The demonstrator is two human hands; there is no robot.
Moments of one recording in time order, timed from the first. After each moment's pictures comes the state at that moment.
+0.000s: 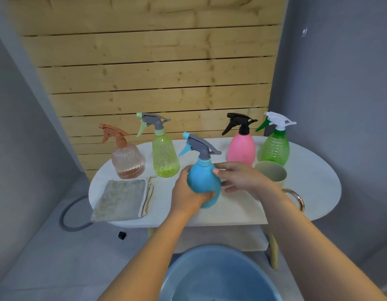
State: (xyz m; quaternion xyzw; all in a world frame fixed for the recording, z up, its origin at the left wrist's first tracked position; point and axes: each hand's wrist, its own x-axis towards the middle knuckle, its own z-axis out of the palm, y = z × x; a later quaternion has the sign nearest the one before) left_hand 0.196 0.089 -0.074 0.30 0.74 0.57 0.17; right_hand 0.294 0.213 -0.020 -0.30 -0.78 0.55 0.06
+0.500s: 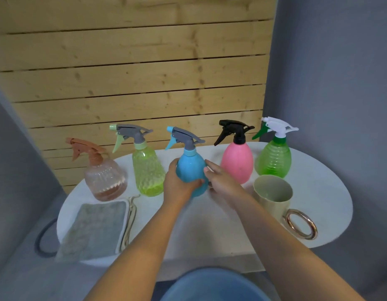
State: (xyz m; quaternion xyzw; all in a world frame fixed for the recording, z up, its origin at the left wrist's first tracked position) left_hand 0.131 0.172 -0.077 0.30 0.75 0.57 0.12; right_hand 0.221 0.258 -0.062 -0.34 -0.70 0.61 0.16
